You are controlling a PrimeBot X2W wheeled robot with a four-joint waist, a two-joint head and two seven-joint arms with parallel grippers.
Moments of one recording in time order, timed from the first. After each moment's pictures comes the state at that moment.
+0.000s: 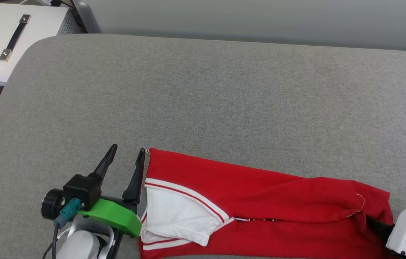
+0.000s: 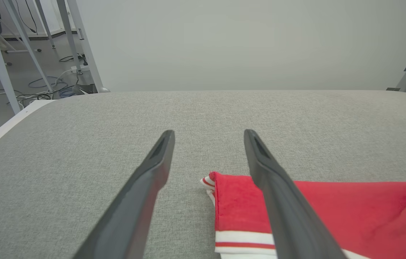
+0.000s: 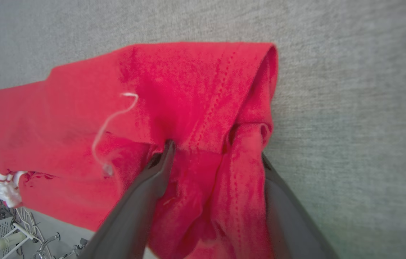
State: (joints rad) left arm -0.14 0.32 -0.32 0.13 -0.40 0.00 -0.26; right arm -0.03 -0.34 -0.06 0.23 0.79 0.13 0.73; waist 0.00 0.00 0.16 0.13
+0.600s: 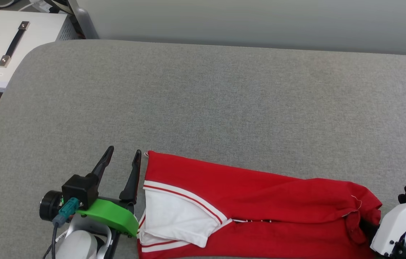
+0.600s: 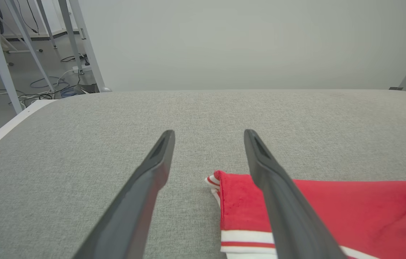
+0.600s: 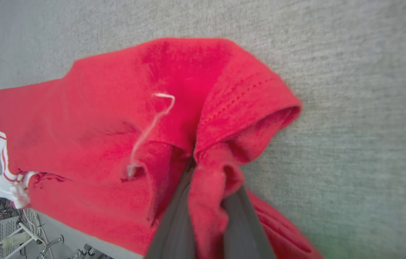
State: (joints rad) left arm -0.13 0.27 -0.25 0.19 -0.34 -0.07 -0.26; right arm -0.05 -0.34 0.01 0.28 0.81 0.13 0.61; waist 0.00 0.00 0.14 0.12
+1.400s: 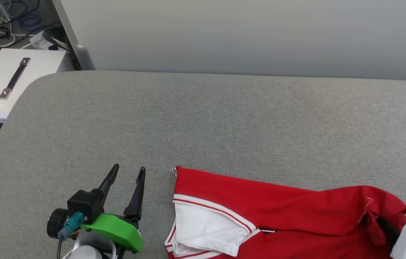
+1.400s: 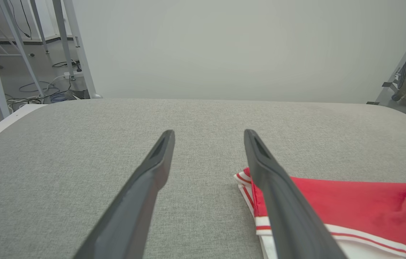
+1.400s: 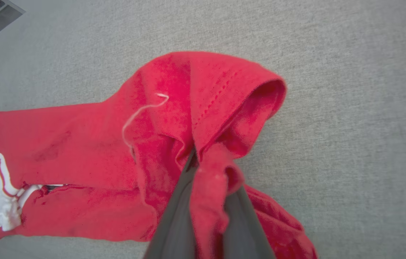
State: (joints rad) left arm -0.07 0.21 -0.20 0.22 -0.32 -0.11 -0.26; right arm 0.02 -0.43 -0.03 0.24 0.76 0.13 0.47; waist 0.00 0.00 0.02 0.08
